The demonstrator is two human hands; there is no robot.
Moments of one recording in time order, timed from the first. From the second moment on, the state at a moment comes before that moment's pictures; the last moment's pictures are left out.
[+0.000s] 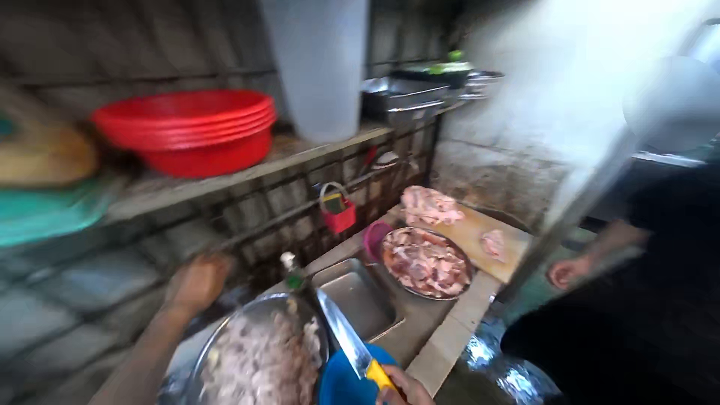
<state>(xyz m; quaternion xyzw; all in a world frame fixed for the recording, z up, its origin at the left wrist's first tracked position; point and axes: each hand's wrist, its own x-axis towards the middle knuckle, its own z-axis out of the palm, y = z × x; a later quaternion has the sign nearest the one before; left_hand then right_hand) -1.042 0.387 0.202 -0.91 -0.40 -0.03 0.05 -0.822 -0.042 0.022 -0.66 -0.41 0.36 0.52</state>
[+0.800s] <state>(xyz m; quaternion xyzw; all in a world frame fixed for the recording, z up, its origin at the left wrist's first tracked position) -1.237 -0.049 -0.073 -0.67 -0.64 -0.28 -0.26 -1.006 -0.035 -0.063 -0.59 -0.60 0.54 0.06</state>
